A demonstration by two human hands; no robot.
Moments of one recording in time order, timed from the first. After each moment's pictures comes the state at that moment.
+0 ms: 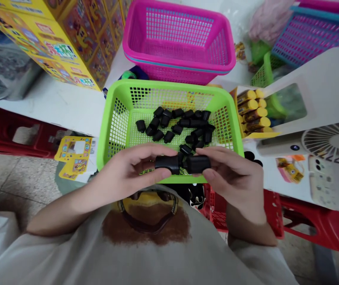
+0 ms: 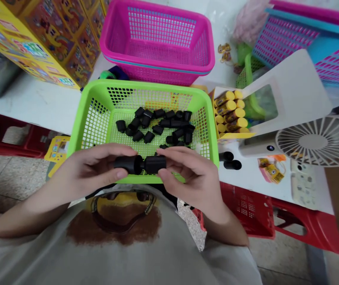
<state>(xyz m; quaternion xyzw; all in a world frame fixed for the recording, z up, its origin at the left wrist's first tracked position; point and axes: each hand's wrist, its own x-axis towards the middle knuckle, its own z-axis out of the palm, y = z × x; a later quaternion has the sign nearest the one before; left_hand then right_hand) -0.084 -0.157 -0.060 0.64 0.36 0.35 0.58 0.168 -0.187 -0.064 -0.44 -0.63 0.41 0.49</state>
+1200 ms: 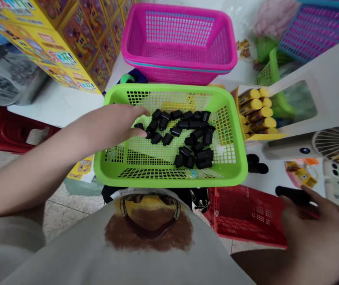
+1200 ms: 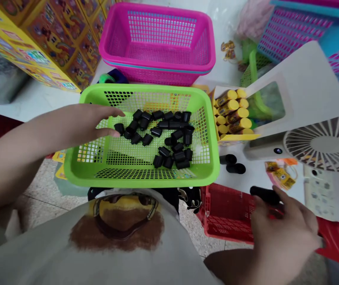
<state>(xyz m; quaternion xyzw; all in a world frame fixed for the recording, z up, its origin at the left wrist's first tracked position) -0.110 -0.057 -0.054 0.86 0.49 0.03 0.14 0.334 -0.269 -0.127 -0.84 -0.46 -0.16 0.24</state>
